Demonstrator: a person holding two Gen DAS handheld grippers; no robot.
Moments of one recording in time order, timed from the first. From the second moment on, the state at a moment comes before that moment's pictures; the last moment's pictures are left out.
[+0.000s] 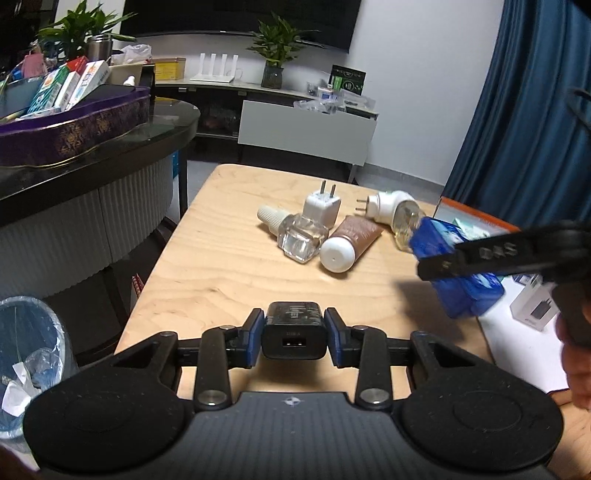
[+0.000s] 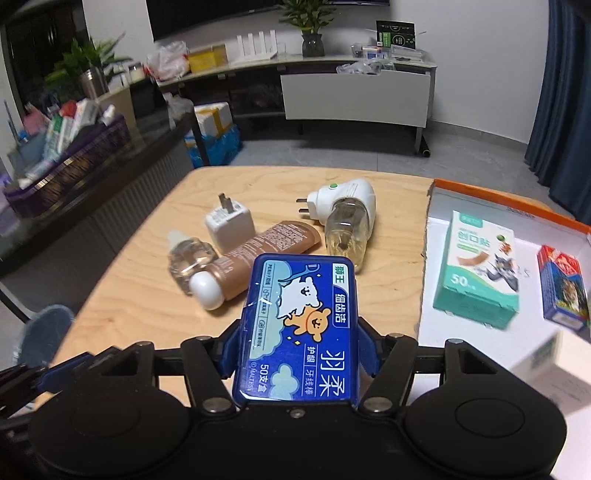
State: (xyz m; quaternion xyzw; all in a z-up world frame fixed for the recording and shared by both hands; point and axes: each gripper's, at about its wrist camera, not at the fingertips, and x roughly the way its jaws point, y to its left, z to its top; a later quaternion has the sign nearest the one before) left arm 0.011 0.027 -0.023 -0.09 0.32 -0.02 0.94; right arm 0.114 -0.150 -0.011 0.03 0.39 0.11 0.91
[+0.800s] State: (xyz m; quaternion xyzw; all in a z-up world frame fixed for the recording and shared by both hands) left arm -0.023 -0.055 0.020 -0.09 0.30 -0.12 0.94; right arm -0.028 -0.222 0.021 0.04 0.33 0.05 0.94
